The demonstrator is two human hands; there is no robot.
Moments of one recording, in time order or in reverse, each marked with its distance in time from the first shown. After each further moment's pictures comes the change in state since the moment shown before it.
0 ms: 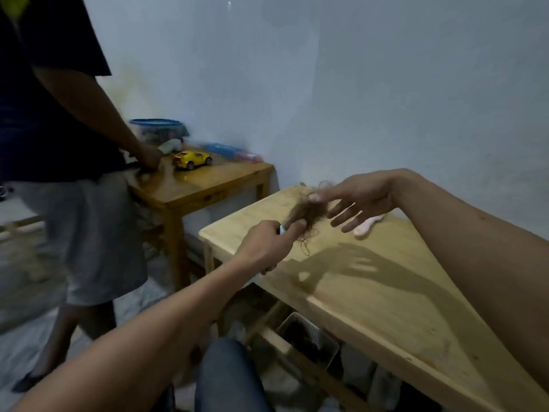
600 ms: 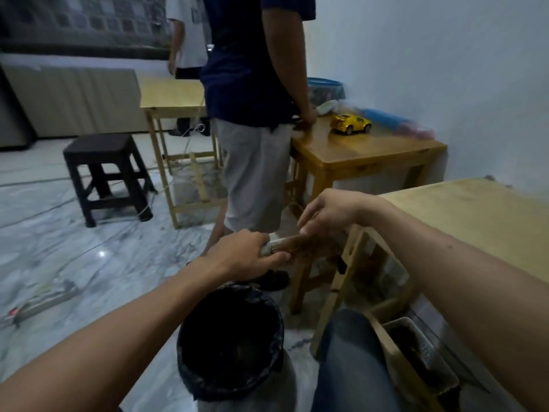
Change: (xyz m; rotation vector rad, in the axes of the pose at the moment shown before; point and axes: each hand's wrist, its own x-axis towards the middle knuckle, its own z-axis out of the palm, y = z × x) left_hand -0.123 -0.214 -0.169 0.693 0.128 -0.195; right_hand 0.117 -0.131 0.276 -0.652 -0.325 -0.481
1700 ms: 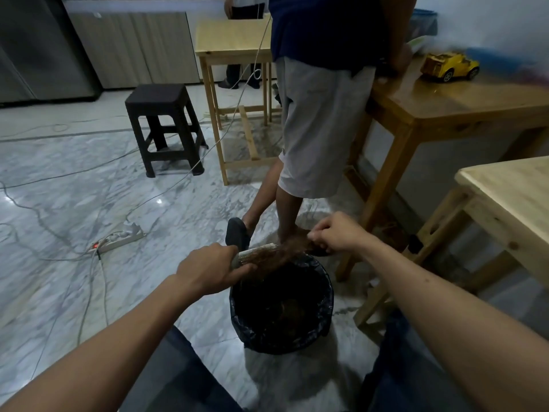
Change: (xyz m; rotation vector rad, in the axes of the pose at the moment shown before) left_hand -0.108 -0.149 0.064 0.198 -0.098 -0.324; right_hand 0.106 -0.015 0.165 0.292 0.065 0.056
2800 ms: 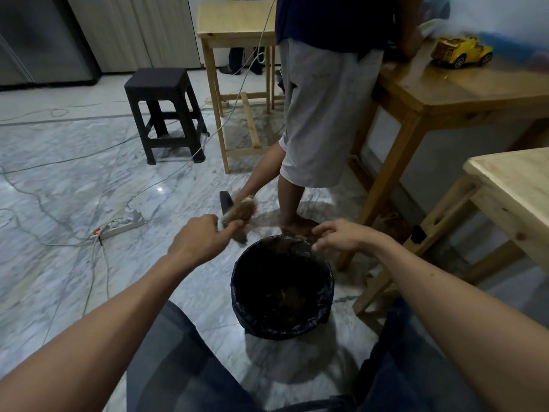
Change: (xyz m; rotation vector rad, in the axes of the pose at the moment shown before) left_hand 0.011 -0.006 -0.021 -0.344 0.096 -0.320; right_hand -0.001 0.023 0.000 -0.137 -0.246 0.055
